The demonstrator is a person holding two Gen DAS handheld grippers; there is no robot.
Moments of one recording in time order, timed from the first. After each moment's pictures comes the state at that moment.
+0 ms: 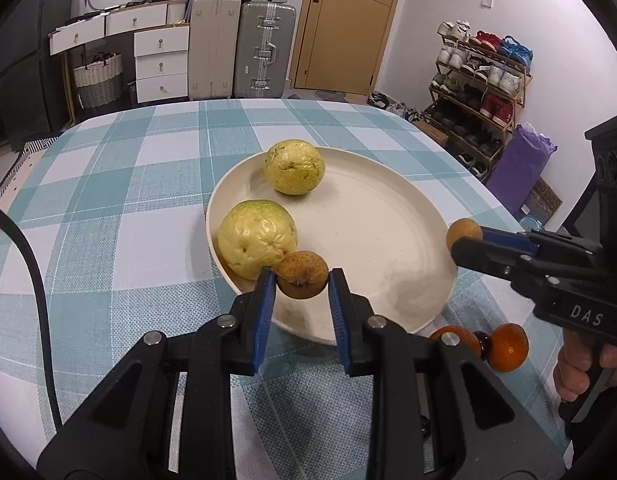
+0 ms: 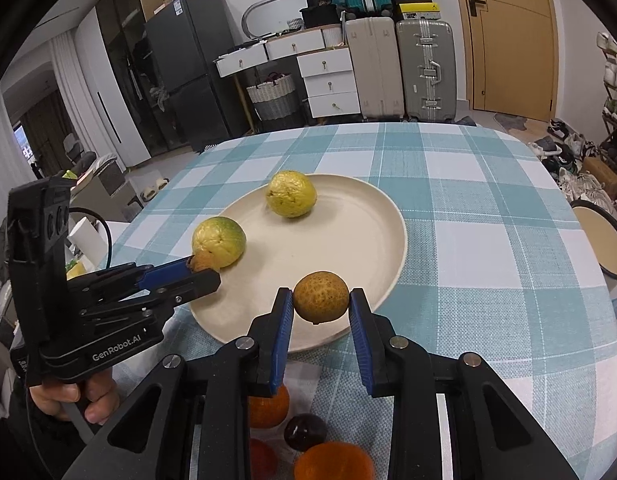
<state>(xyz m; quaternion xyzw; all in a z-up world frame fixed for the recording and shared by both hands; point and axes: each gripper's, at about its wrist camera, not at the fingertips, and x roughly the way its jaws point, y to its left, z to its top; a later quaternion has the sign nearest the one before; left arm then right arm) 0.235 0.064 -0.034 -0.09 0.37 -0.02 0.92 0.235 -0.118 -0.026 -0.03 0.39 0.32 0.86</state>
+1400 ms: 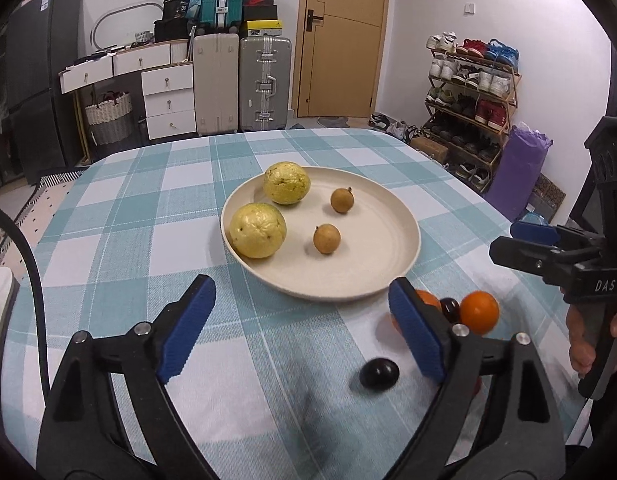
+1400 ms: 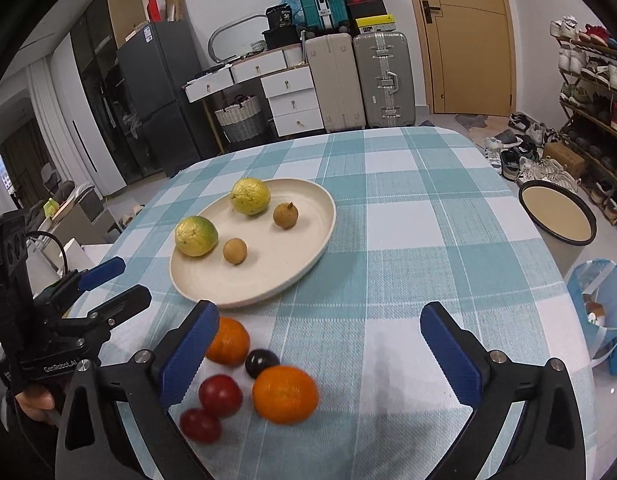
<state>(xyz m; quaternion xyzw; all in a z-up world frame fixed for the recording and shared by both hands) 0.159 0.040 -0.005 -0.04 0.32 -0.01 0.95 0.193 -0.183 -0.018 0.01 0.37 0.27 0.89</state>
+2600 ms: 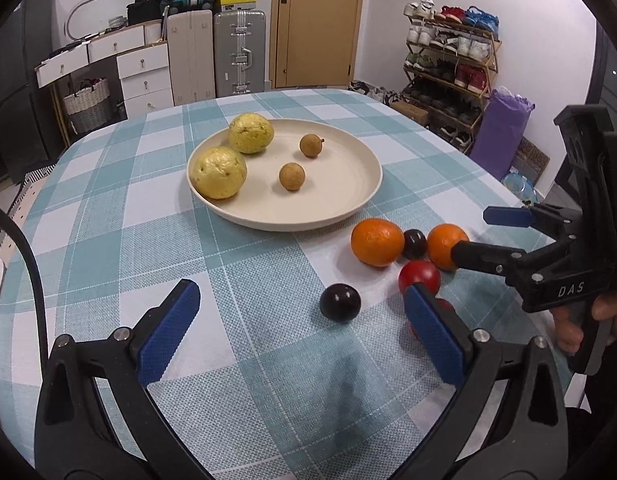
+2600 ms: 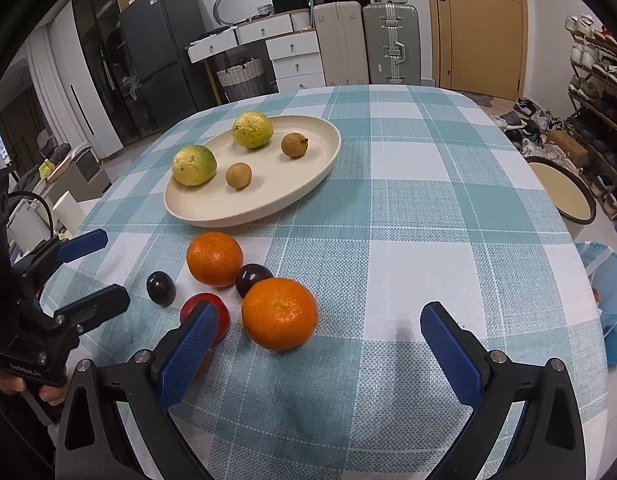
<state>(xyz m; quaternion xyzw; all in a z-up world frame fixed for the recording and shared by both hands) 0.133 0.009 -0.025 -0.02 0.37 -0.05 0.93 0.169 -0.181 -0.054 -0.04 0.42 0.26 0.87</state>
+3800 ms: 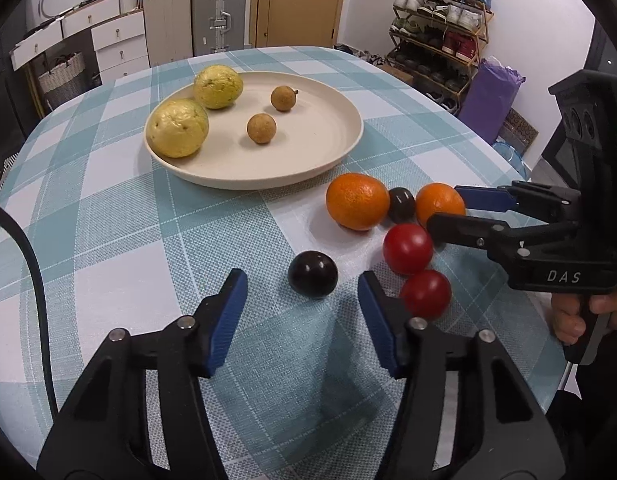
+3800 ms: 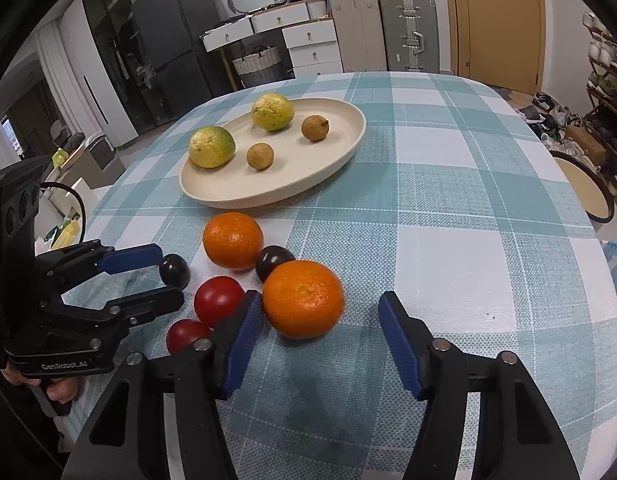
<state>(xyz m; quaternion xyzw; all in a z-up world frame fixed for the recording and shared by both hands) 0.152 -0.001 -0.049 -0.02 0.44 -0.09 0.90 0.165 -0.172 -0.061 -0.04 0.43 0.30 0.85</state>
